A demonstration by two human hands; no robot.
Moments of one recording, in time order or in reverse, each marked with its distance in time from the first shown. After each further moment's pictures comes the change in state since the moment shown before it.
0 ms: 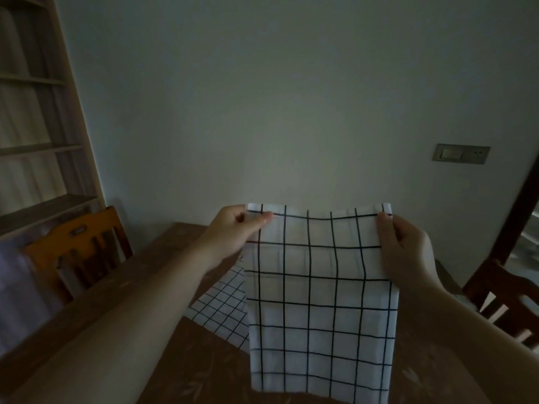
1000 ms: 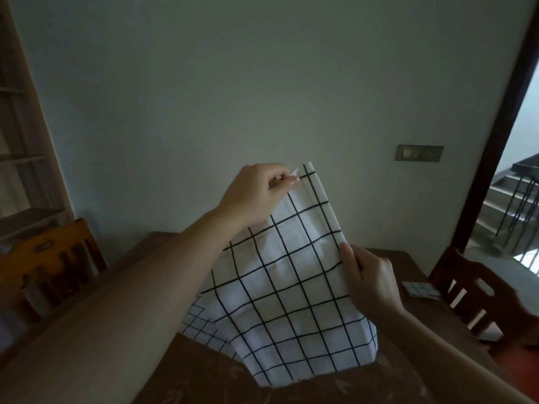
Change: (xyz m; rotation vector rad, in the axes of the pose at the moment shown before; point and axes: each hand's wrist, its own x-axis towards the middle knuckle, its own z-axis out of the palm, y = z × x) left_hand 0.032 0.083 0.058 0.433 0.087 0.522; right_hand -0.047 0.016 -0.021 -0.233 -0.064 -0.169
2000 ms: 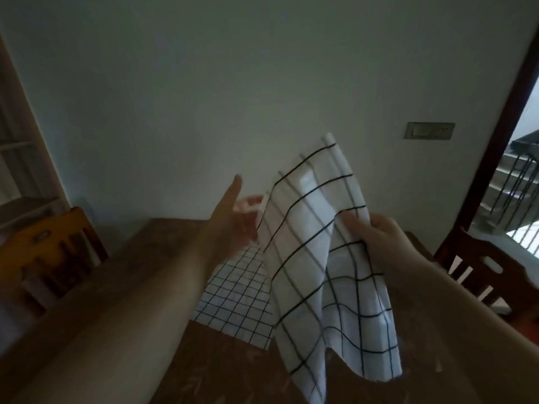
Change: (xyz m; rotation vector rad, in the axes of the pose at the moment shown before) left_hand -0.062 -0.100 -0.003 -1.112 -0.087 -0.859; right_hand 0.037 -0.039 0.027 0.446 -0.176 0.529
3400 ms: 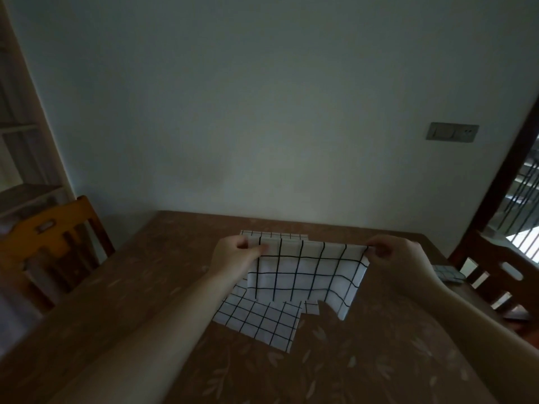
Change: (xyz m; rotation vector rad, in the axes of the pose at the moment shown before) left_hand 0.000 -0.052 -0.091 0.662 0.282 0.074; right_hand 0.026 0.051 0.037 -0.791 0.106 -0.183
